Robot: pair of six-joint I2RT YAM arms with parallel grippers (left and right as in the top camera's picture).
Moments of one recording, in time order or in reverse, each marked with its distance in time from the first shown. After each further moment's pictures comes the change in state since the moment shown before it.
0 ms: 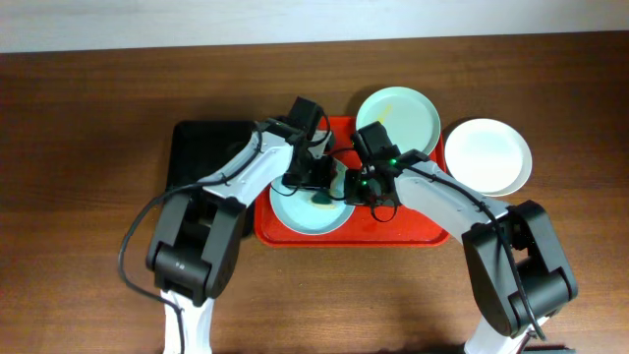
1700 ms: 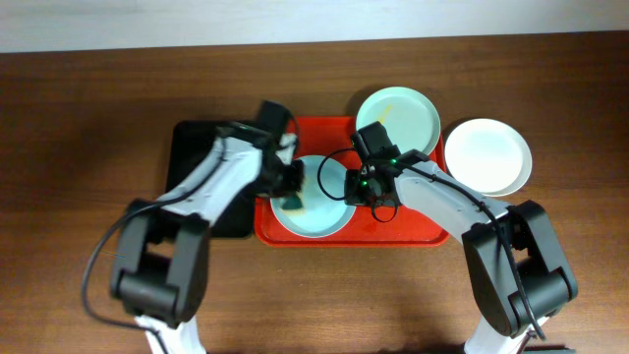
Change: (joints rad) left arm 0.096 -0.165 -0.143 -0.075 -0.053 -0.053; right arm 0.000 0.000 0.000 -0.003 0.002 -0.003
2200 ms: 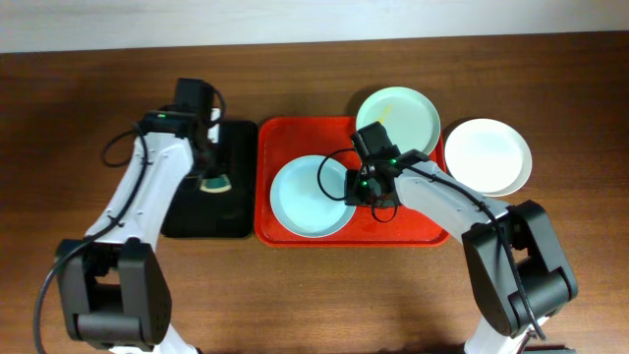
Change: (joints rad) left arm 0.284 -0.163 0.025 -0.094 -0.332 0.174; right arm 0.000 0.000 0.000 0.000 0.002 -0.010
